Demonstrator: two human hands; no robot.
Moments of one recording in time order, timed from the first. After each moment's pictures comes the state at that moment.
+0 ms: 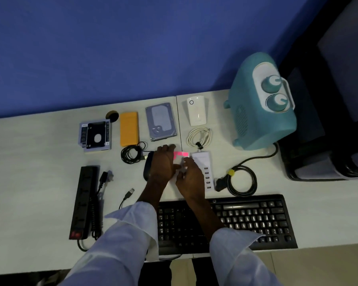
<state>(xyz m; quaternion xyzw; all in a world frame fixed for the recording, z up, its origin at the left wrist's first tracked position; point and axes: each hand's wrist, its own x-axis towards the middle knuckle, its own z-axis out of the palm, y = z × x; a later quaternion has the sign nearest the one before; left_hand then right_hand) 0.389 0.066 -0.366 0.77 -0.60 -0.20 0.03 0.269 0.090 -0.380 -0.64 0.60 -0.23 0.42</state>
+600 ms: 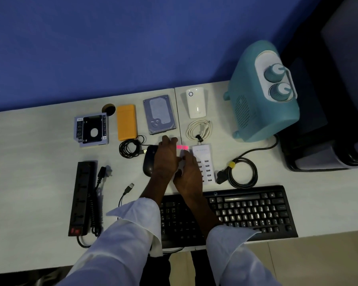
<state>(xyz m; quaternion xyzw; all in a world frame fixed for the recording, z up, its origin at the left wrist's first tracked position) 0.377 0.064 -0.372 0.79 -0.57 -0.23 0.06 0.277 0.104 -0.389 -0.64 0.62 -0.22 0.40</state>
